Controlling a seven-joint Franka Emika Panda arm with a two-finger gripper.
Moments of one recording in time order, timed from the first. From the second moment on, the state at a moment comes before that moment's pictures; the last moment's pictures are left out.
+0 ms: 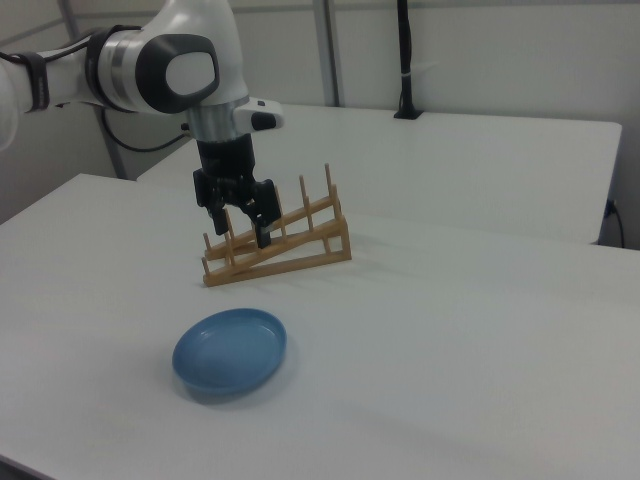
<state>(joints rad) 0.08 0.07 -0.19 -1.70 -0.05 1.68 0.03</state>
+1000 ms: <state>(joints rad) 0.08 0.08 -0.19 -1.68 -0.06 1.68 0.03</state>
